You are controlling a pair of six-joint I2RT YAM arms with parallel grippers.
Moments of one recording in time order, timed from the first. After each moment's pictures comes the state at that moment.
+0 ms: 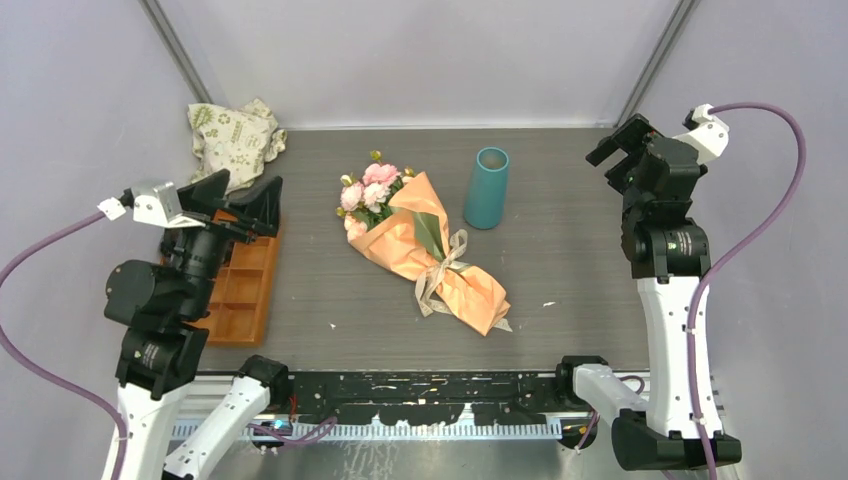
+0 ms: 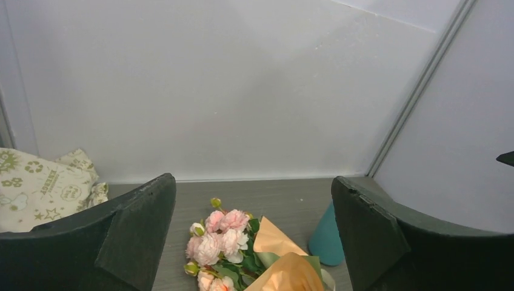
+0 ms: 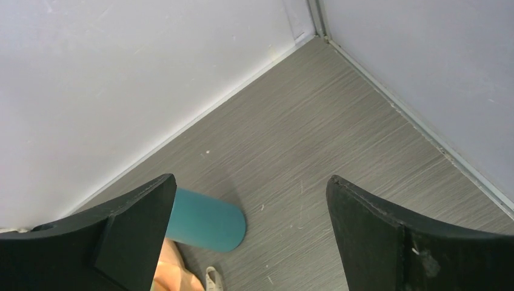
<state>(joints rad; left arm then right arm) -0.33 0.56 1.09 -0.19 -0.10 -0.21 -0.01 1.00 1.40 -0.63 0.35 0.51</state>
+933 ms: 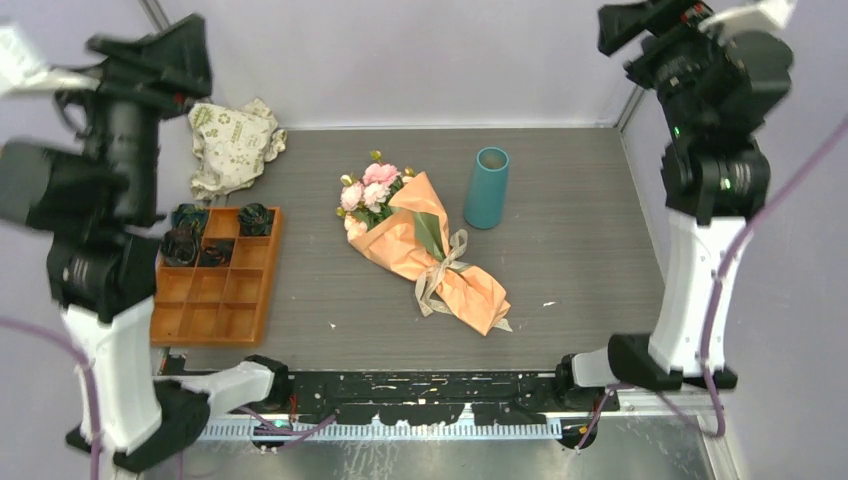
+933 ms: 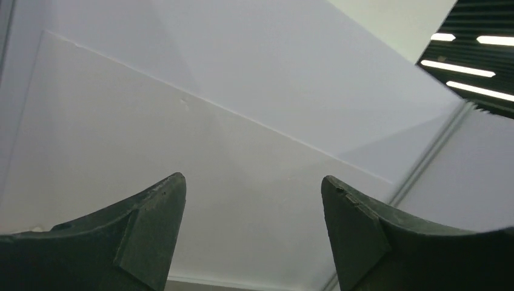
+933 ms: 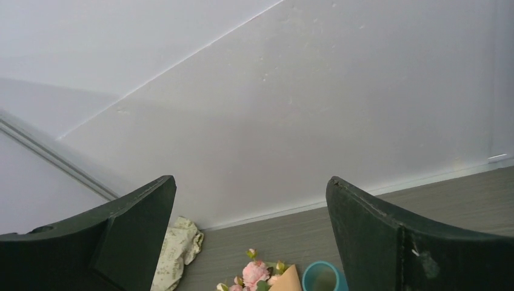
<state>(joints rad) -0.33 1.07 1.95 -0.32 -0.25 -0.40 -0.01 1.36 2.18 -0.65 -0.03 0.55</state>
